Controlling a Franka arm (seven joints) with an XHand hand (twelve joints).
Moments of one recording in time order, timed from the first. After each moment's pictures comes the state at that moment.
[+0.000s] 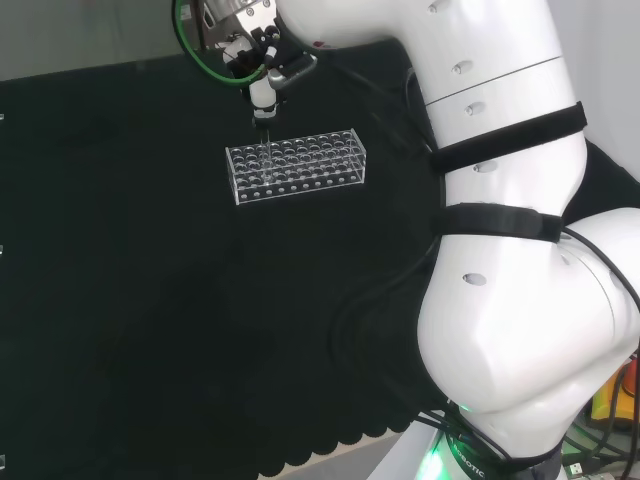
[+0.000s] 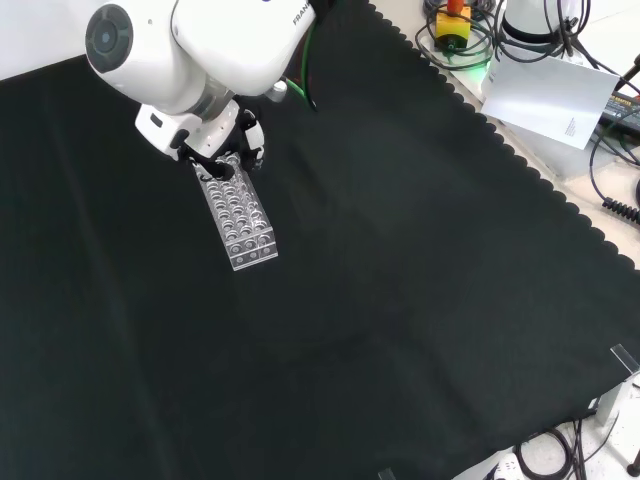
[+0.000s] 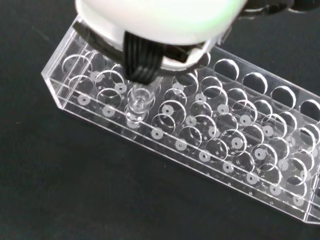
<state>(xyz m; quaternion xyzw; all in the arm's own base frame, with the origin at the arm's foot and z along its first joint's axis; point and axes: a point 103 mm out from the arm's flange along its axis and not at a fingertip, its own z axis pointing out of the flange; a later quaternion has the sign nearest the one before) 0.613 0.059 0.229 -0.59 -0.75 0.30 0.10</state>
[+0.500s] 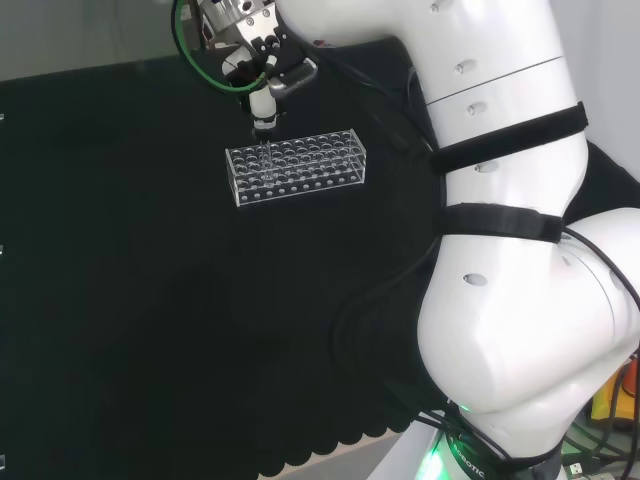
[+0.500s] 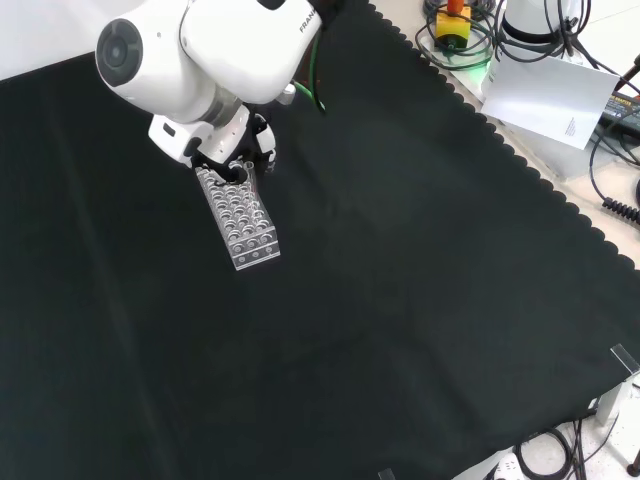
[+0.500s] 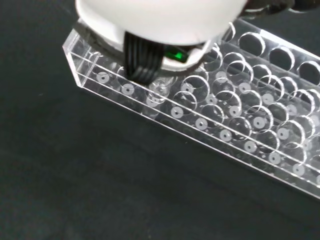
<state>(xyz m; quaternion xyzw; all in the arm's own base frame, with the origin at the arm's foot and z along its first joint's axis) 0.598 0.064 0.218 -0.57 -0.75 0.30 0.12</state>
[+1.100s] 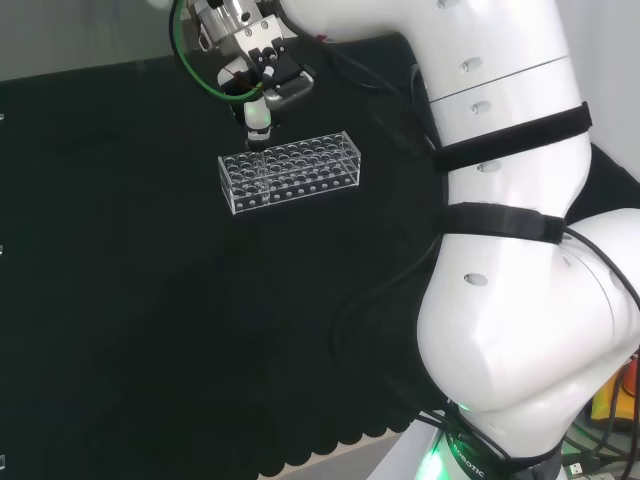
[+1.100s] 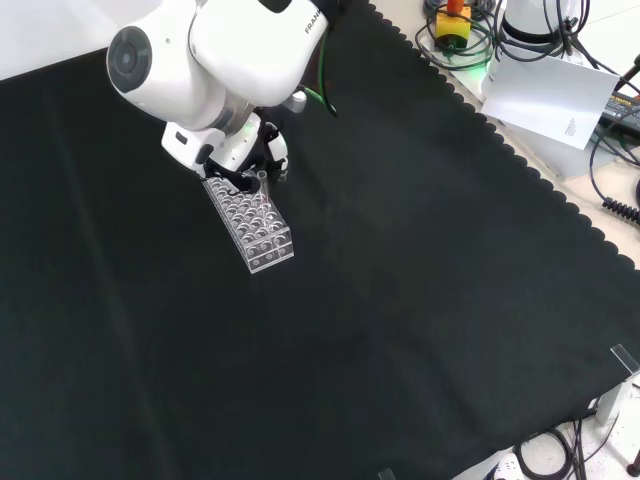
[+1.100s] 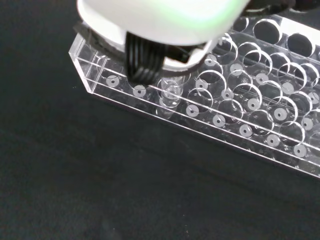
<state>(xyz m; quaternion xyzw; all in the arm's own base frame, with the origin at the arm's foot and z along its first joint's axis) 0.587 0.076 0.205 -0.57 -0.76 0.28 0.14</state>
